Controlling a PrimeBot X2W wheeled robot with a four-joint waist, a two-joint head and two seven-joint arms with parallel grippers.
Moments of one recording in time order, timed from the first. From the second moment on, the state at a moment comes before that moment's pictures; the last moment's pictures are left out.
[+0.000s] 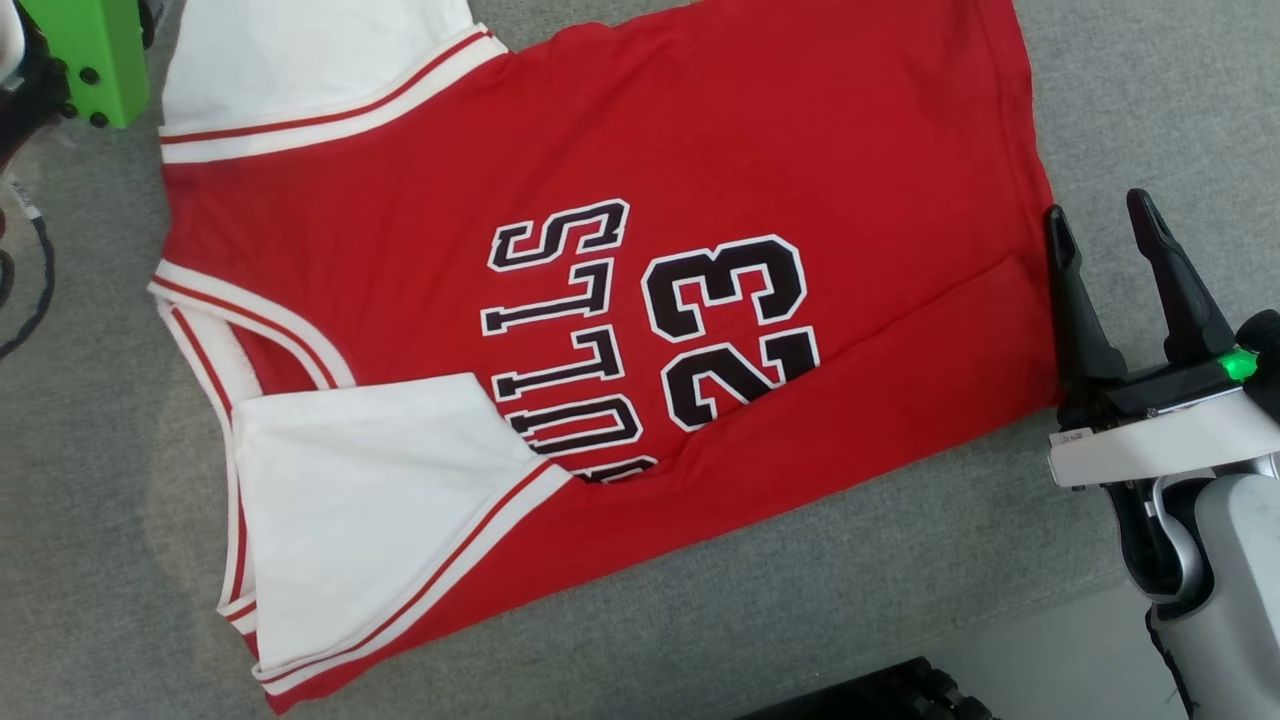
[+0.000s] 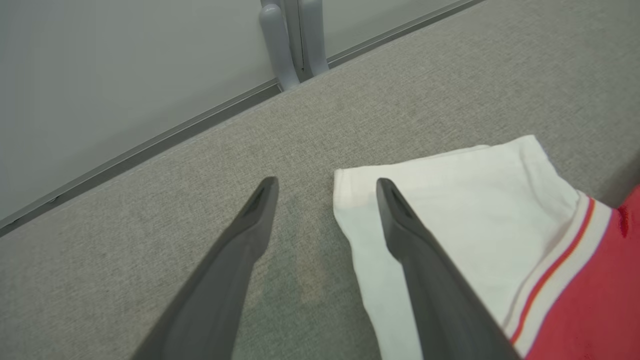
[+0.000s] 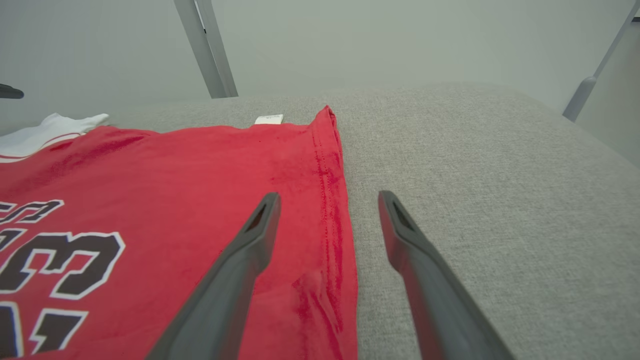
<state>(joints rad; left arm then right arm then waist) -1.23 0.59 -0.66 0.50 -0.77 -0.13 0.52 -0.27 -0.30 0.09 0.05 0.40 0.13 -0.26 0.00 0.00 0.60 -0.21</state>
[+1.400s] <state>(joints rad) -1.41 0.64 -1.04 0.65 -0.92 -0.13 0.42 -0.29 -0.30 0.09 0.05 0.38 0.13 -0.26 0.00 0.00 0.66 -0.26</state>
